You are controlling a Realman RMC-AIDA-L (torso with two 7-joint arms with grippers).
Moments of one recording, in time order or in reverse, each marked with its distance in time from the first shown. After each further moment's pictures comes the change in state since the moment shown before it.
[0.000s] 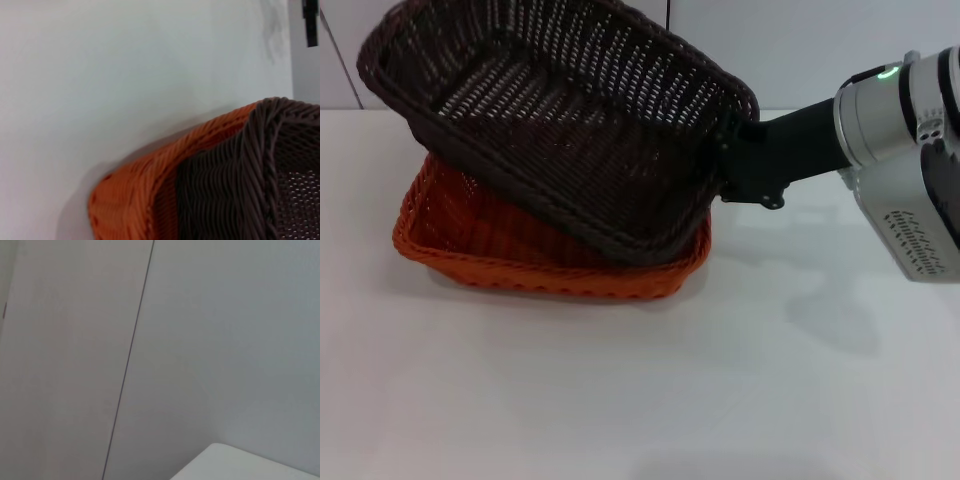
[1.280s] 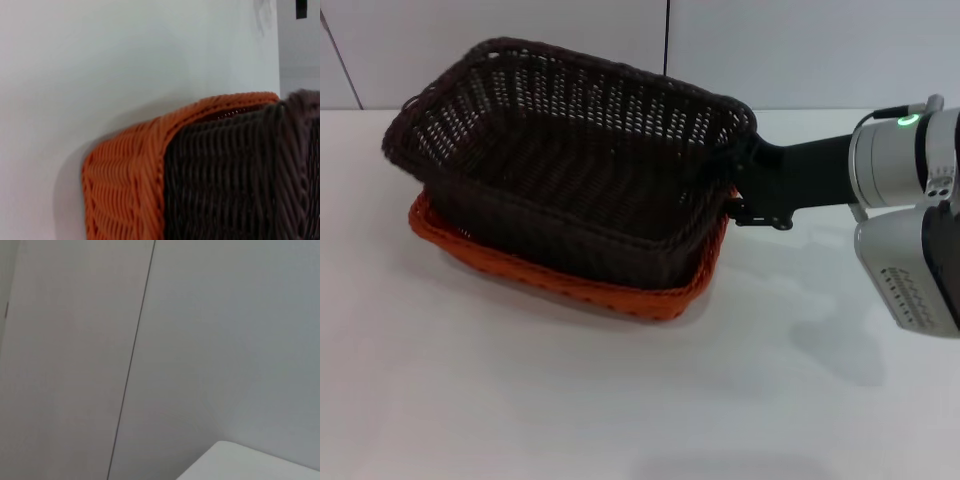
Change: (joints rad) left arm -0.012 0.011 -0.007 -0.007 0.000 -0.020 0.007; right arm -0.223 0.019 -0.174 0.166 0.087 0.177 0.032
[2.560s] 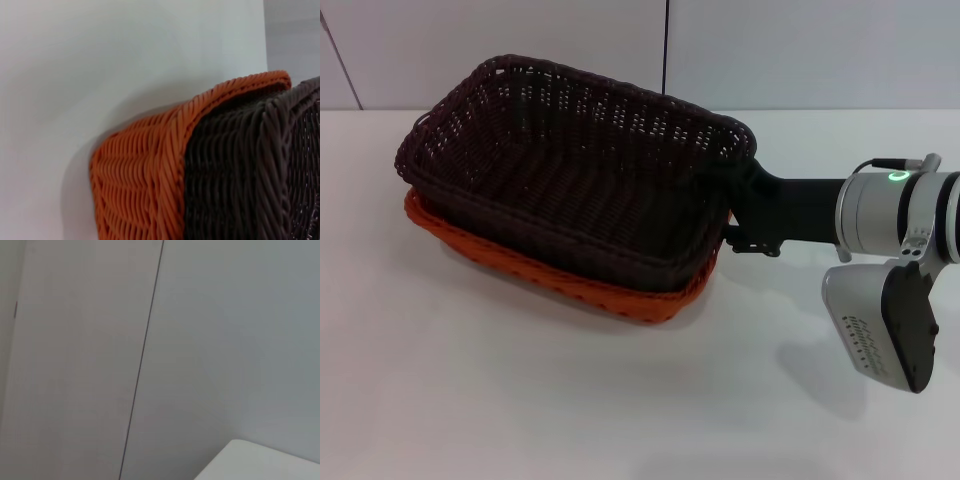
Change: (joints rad) left arm -0.008 0.025 -0.014 -0.006 0.000 -0.034 0.001; right arm -0.166 0.002 -0.218 0.024 0.115 0.282 0.025
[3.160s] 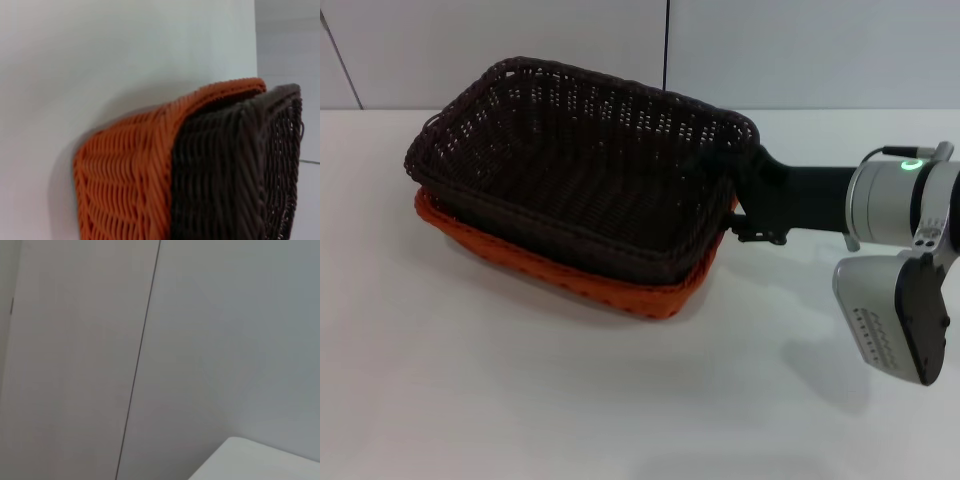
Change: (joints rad) left arm -0.012 0.001 0.000 0.000 0.000 -0.015 0.000; right arm -0.016 -0.005 0.015 0.071 -0.002 -0.012 0.002
